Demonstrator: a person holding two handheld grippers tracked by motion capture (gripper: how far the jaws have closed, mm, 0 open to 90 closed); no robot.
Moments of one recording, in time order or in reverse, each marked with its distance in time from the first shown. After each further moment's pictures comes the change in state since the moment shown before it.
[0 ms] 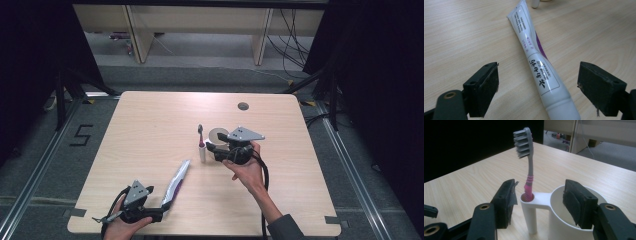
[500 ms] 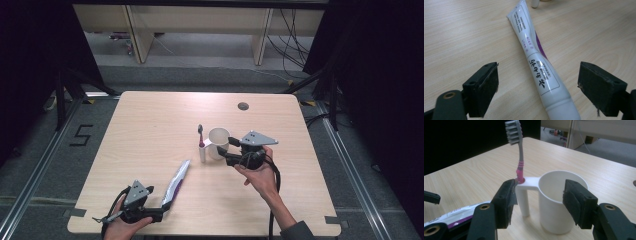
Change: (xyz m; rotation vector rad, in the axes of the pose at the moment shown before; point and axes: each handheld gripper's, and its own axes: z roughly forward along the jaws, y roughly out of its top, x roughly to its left) left arm 0.000 0.000 0.001 -0.005 -0.004 -0.002; right arm -0.011 -0.011 -0.031 0.021 -0.014 0.011
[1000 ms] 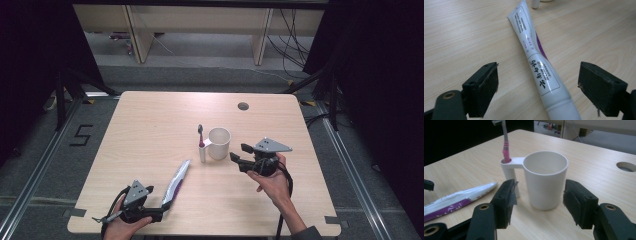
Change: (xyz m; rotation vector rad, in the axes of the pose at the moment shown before) left arm 0.001 0.000 -0.001 0.001 0.007 -0.004; right arm -0.017 -0.023 -0.028 0.029 -0.043 0.032
